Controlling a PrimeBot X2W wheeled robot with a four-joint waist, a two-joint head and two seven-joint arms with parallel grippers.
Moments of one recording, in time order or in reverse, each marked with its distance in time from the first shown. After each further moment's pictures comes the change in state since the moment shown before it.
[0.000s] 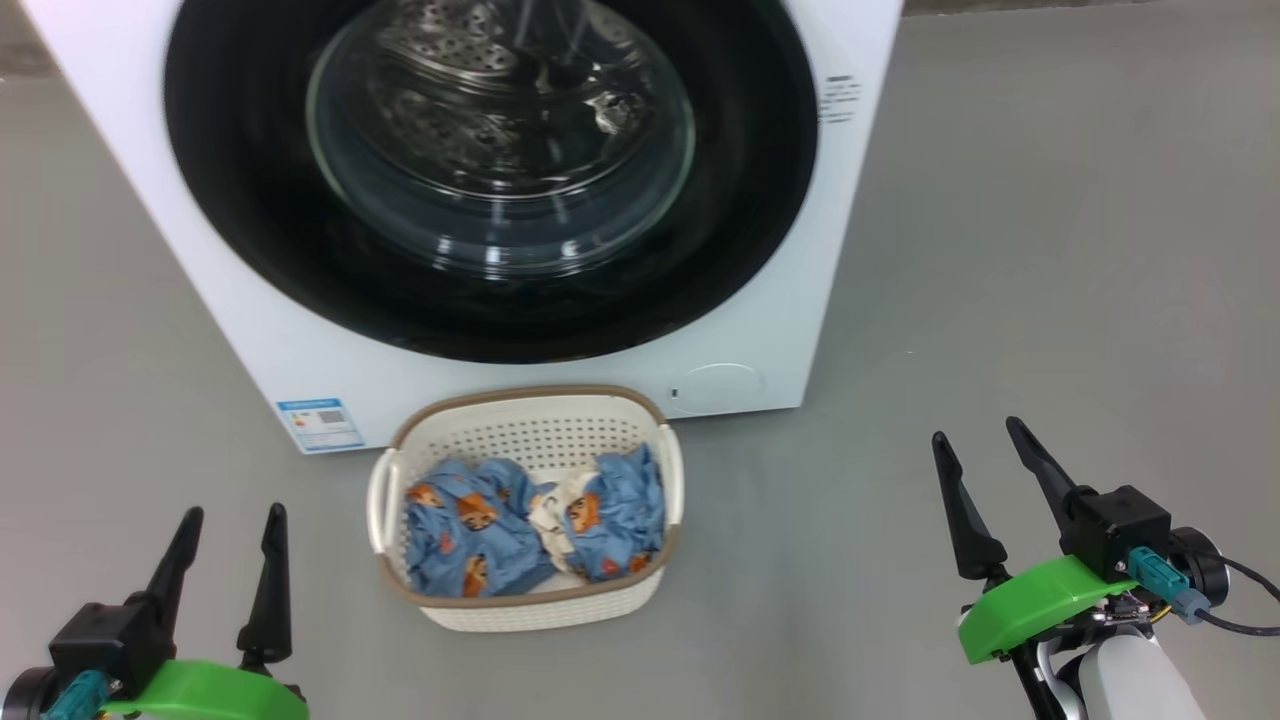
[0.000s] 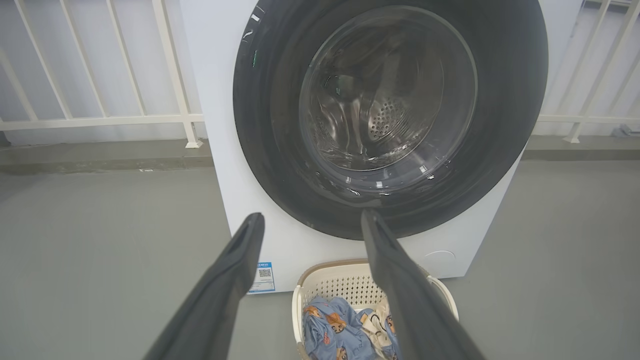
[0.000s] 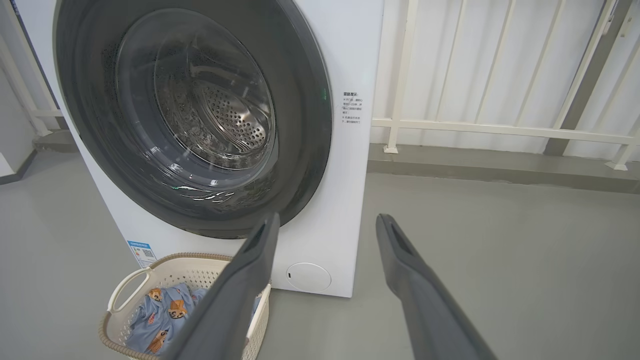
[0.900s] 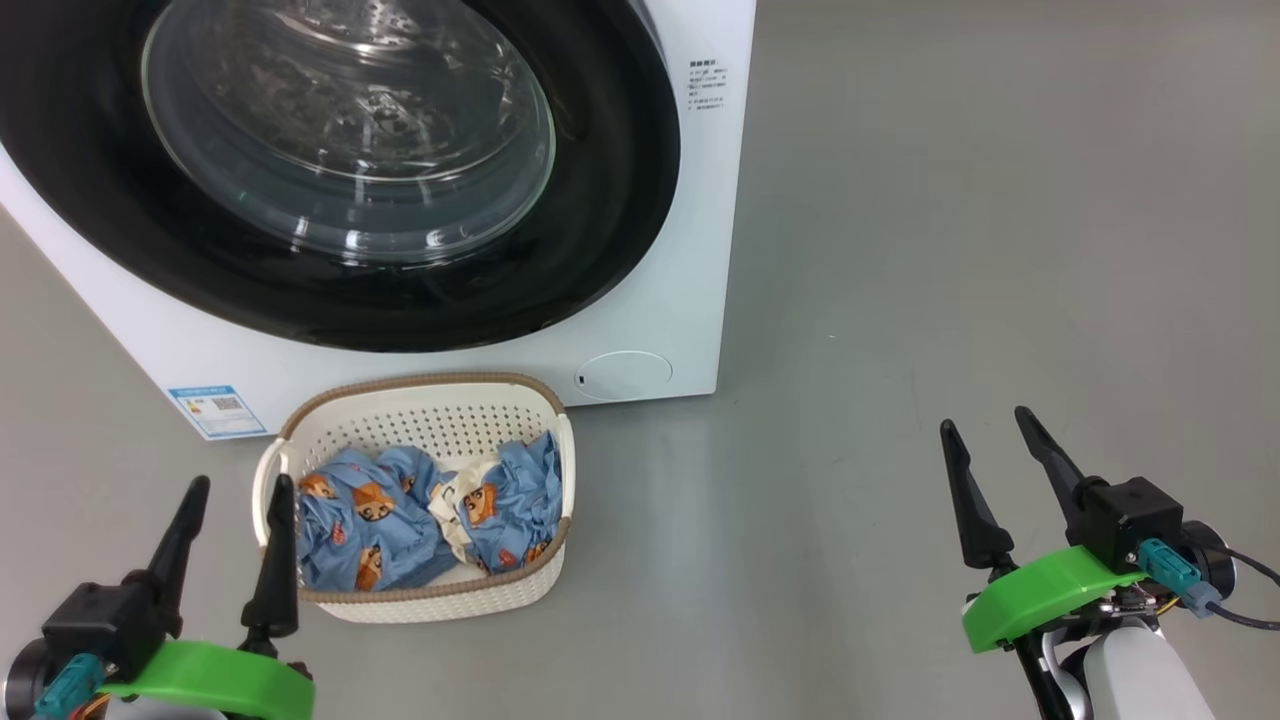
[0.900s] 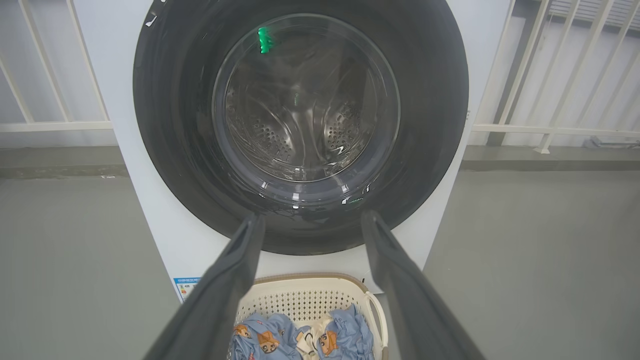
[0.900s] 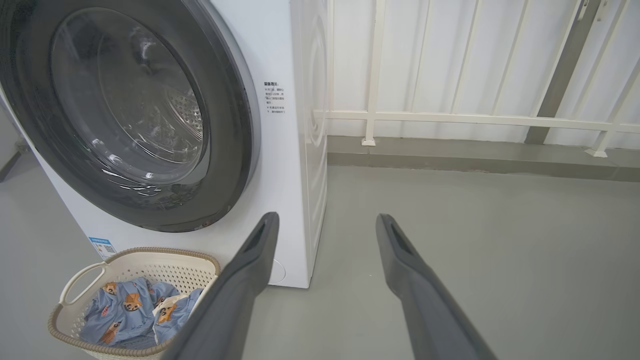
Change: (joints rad) left arm -0.021 -0.007 -0.005 -0.041 -0.020 0.000 0.000; right arm -0.009 0.005 -0.017 -0.004 0.009 0.000 0.000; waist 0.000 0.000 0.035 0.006
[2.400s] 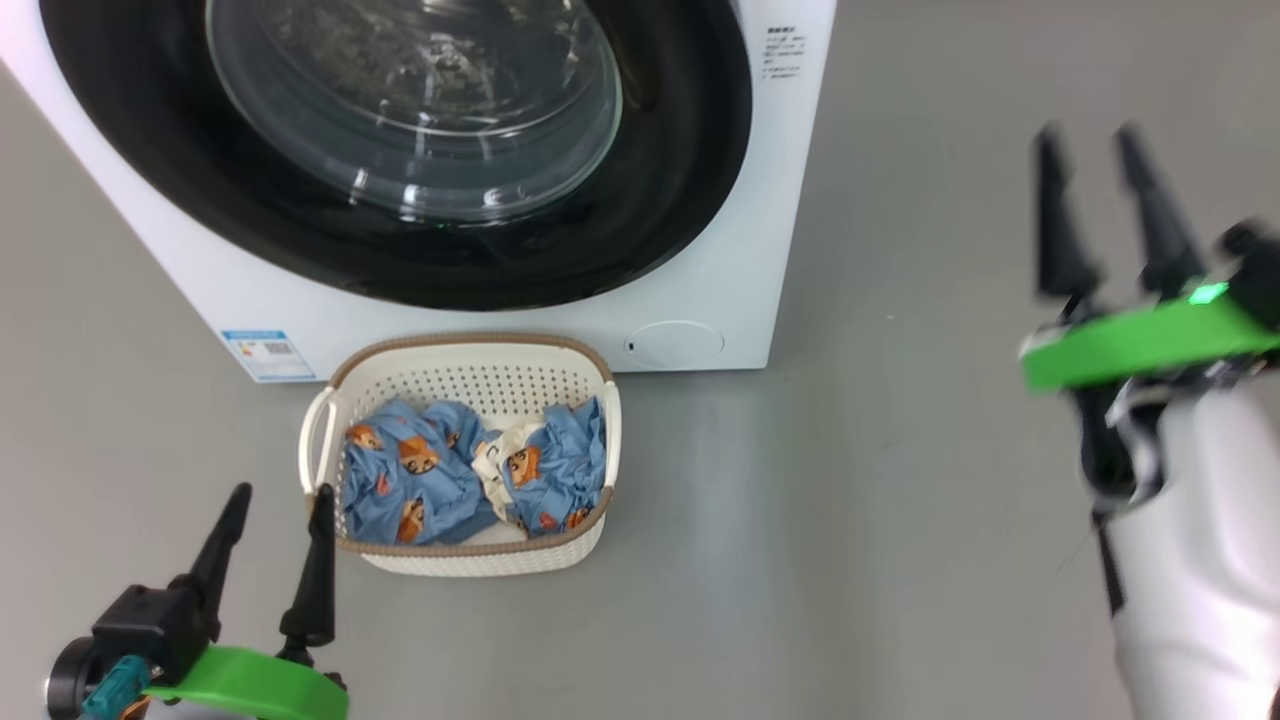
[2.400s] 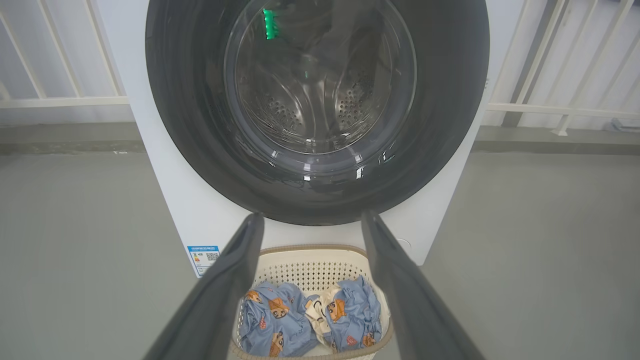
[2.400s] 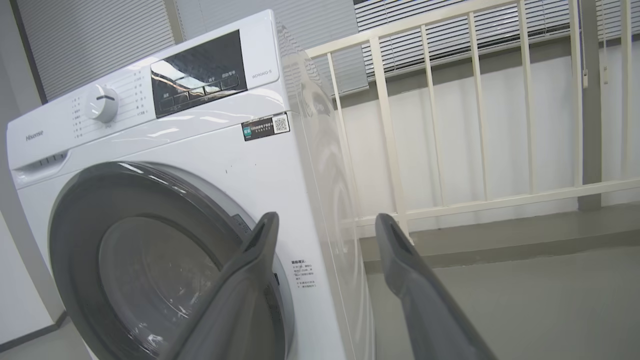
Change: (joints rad) left arm 0.007 -0.018 -0.044 0.000 0.021 0.000 0.000; right arm -0.372 -0.048 -0.034 0.025 0.246 0.000 0.002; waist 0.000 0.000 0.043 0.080
